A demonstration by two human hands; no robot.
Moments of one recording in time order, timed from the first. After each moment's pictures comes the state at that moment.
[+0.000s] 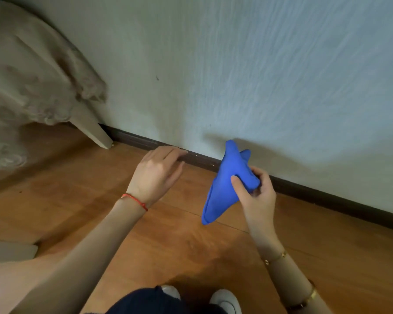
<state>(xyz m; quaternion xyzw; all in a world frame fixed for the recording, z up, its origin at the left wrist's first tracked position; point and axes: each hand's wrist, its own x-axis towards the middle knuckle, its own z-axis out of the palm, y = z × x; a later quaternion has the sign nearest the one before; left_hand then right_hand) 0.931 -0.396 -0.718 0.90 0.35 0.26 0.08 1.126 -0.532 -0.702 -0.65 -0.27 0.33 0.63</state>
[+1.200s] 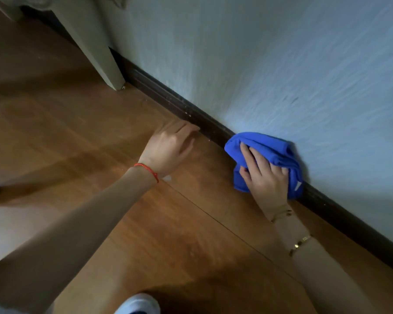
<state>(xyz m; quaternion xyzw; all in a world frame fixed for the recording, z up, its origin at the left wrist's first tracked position) 0.916 -0.340 -0.869 0.84 0.47 0.25 0.12 1.182 -0.412 -0.892 -0.51 -0.77 -0.36 0.14</state>
